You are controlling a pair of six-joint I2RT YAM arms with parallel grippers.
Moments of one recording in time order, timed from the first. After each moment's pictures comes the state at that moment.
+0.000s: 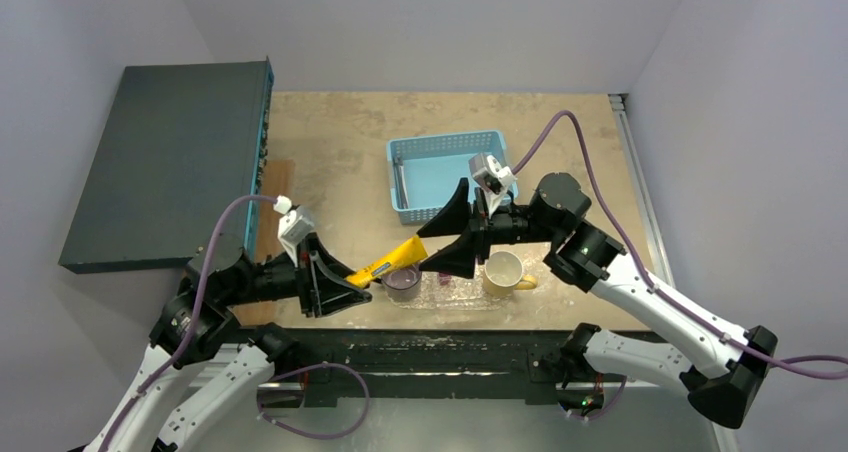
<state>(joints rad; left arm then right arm) -0.59 0.44 0.86 -0.58 0.73 -0.52 0.82 0.98 0.97 0.06 -0.78 0.33</state>
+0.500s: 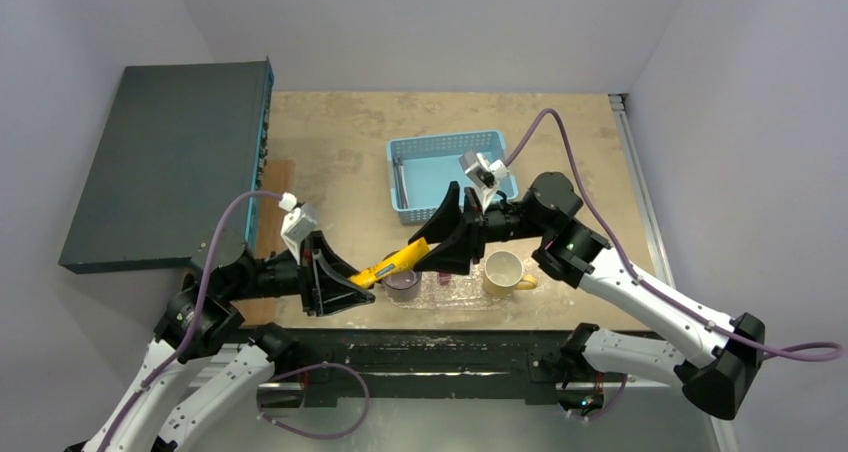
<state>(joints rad) -0.59 0.47 0.85 -0.50 0.81 -0.54 0.82 1.04 0.94 0.25 -0.89 0.50</state>
